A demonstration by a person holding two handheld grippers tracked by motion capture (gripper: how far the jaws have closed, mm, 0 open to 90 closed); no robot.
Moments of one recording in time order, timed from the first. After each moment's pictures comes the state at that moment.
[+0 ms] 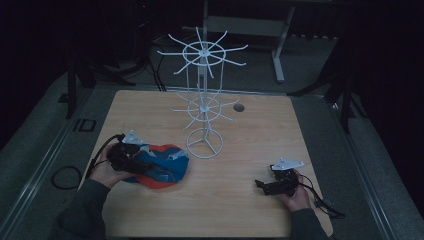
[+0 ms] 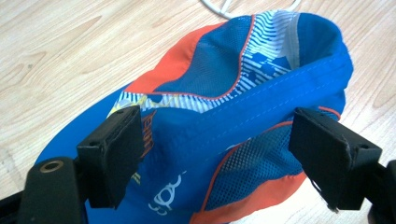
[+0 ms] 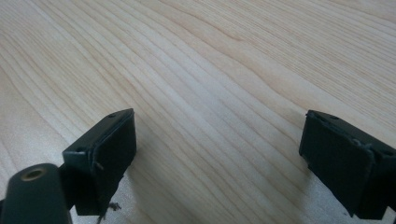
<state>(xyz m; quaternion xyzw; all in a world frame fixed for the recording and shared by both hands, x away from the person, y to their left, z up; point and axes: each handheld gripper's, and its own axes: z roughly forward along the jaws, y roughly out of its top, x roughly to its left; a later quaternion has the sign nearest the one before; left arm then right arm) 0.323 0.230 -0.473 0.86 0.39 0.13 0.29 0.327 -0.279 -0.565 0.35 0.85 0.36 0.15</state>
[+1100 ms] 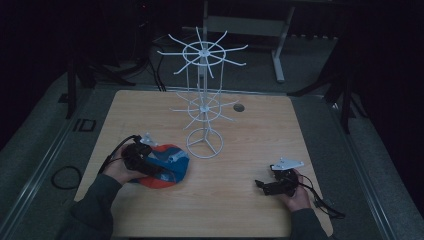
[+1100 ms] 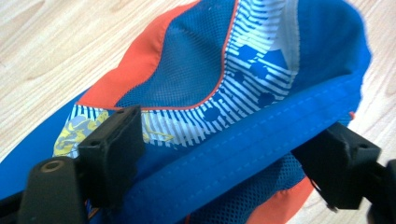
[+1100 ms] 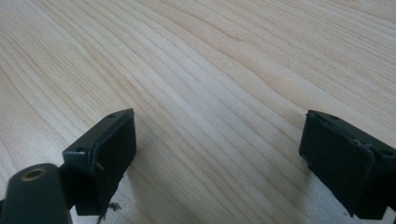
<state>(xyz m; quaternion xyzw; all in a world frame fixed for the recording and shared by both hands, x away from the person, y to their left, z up) 0.343 0.203 -0.498 0.89 0.36 0.10 0.24 0.327 -0.279 -0.565 0.35 0.85 0.36 0.15</state>
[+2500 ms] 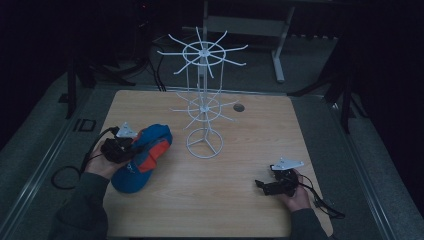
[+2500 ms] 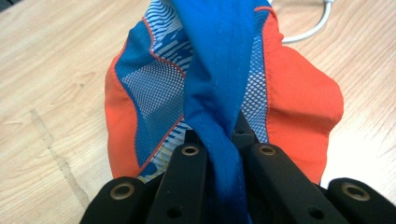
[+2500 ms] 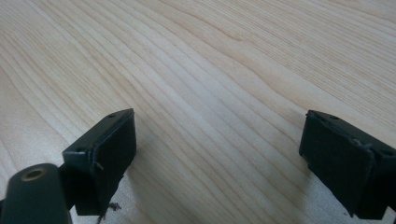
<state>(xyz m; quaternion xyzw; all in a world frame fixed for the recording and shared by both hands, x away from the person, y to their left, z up) 0.329 0.244 -0.455 0.85 0.39 0.18 0.30 0.327 -0.279 -0.565 0.35 0.85 0.36 0.15</state>
